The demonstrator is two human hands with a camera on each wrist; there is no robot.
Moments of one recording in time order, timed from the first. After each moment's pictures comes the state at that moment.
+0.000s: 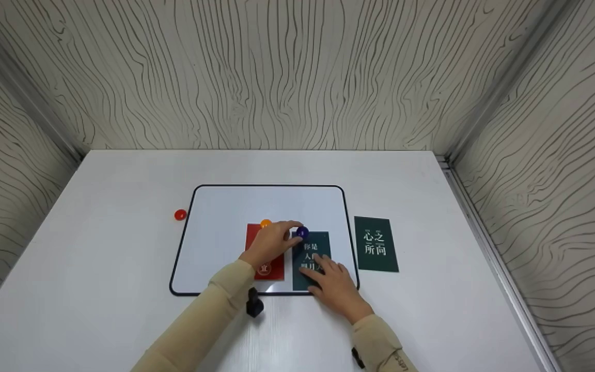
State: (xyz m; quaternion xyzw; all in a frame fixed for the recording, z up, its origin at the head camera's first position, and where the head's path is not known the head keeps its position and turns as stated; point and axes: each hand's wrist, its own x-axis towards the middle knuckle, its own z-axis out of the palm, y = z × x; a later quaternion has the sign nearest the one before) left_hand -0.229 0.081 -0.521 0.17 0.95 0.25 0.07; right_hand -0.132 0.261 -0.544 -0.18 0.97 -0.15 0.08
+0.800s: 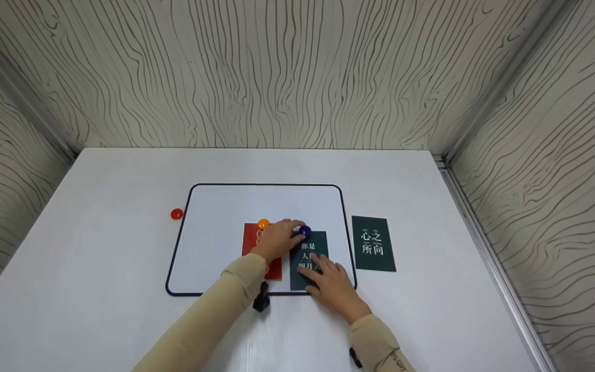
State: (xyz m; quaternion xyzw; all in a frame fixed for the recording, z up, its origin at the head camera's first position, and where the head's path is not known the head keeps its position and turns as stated) left_hand -0.238 0.101 -0.530 0.17 0.96 0.19 0.05; right_hand -0.130 0.262 -0.541 -0.19 0.97 -0.15 0.07
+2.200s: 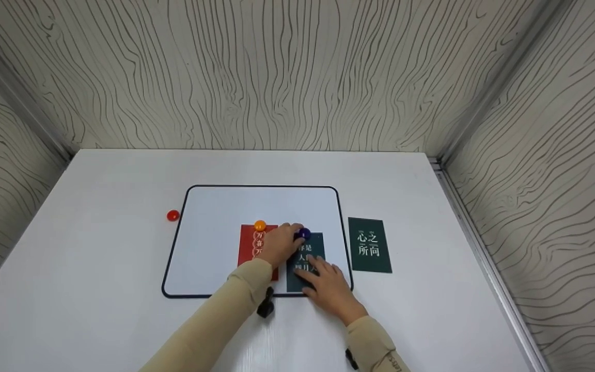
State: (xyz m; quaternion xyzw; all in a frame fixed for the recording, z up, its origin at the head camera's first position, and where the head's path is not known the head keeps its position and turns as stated) left_hand -0.232 0.119 -0.540 0.14 0.98 0.16 0.00; right_hand -0.131 0.261 -0.540 -0.18 0.97 -0.17 0.09
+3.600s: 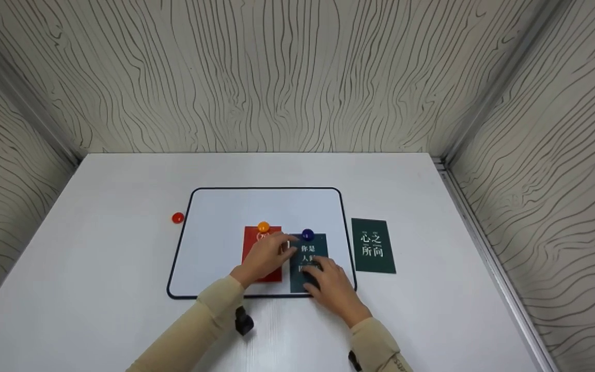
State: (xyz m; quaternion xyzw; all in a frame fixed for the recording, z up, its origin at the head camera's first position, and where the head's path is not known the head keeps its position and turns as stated) left_hand -0.198 0.074 -0.521 0.19 0.93 0.31 0.04; right_hand -0.128 0.256 -0.536 -0.14 0.97 -0.19 0.02
